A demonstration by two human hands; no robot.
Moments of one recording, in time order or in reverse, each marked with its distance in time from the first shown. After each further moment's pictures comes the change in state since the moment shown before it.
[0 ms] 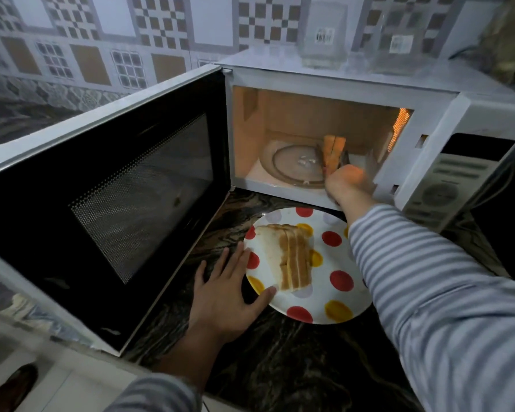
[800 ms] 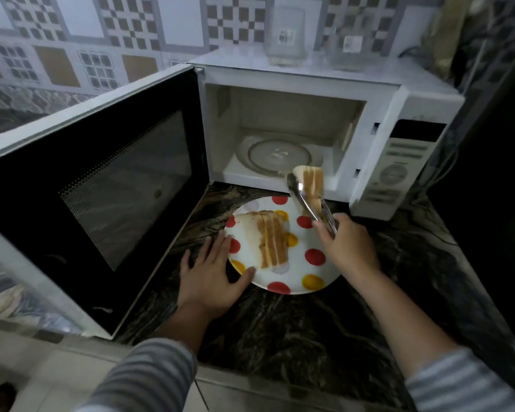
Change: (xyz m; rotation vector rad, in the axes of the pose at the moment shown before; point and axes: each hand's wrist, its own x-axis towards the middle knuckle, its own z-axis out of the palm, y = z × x) left_hand -0.002 0.002 0.001 0.018 -0.011 0.008; right_hand -0.143 0.108 -0.036 0.027 -0.012 -0.269
